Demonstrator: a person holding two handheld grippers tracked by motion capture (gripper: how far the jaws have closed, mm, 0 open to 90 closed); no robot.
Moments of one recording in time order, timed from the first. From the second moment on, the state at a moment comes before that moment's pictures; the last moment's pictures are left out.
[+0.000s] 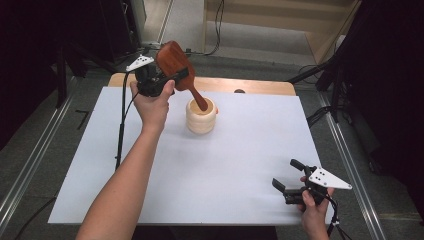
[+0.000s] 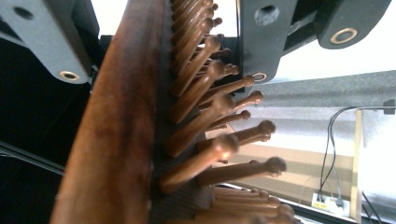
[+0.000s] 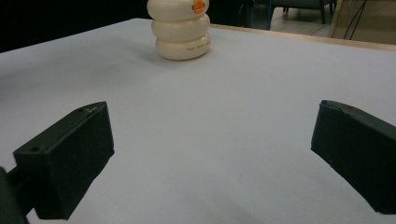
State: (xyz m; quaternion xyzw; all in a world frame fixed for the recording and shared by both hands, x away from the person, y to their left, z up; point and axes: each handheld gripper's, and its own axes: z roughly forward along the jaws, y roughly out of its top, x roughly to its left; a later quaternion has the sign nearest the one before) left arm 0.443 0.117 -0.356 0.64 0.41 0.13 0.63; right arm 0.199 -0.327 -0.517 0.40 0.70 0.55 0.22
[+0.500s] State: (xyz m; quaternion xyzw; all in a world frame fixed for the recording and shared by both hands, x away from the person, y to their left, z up) left arm 0.449 0.102 -0.372 0.66 0.42 0.15 0.61; right arm 0.199 -0.328 -0.517 0.40 0.70 0.55 0.22
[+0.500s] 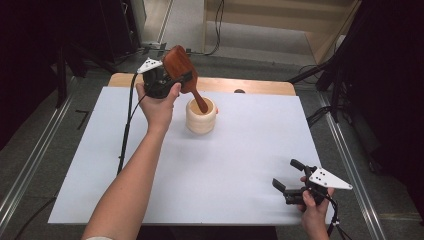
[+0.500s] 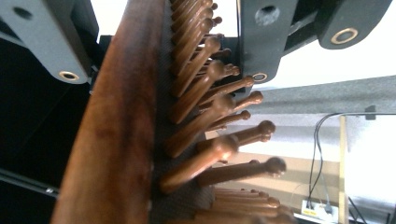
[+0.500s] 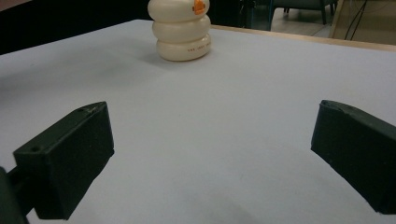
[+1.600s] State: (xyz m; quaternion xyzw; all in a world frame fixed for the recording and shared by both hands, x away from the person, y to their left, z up) left arm 0.448 0.087 -0.418 0.66 0.45 0.15 0.58; right arm 0.199 -0.328 -0.517 0.39 0.70 0.55 0.22
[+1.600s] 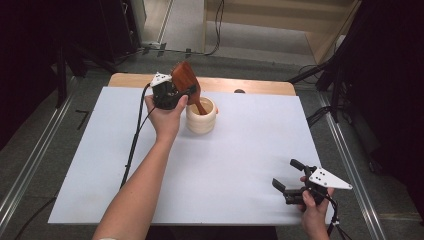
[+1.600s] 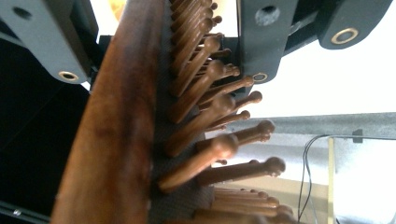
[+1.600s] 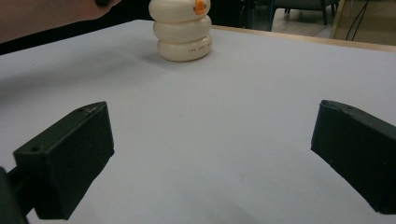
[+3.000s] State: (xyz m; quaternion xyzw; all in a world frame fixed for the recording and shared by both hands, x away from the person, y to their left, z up) left arm 0.438 0.087 -0.439 0.64 0.48 0.17 0.58; right arm 0.200 -0.327 -0.517 0.39 0.70 0.55 0.22
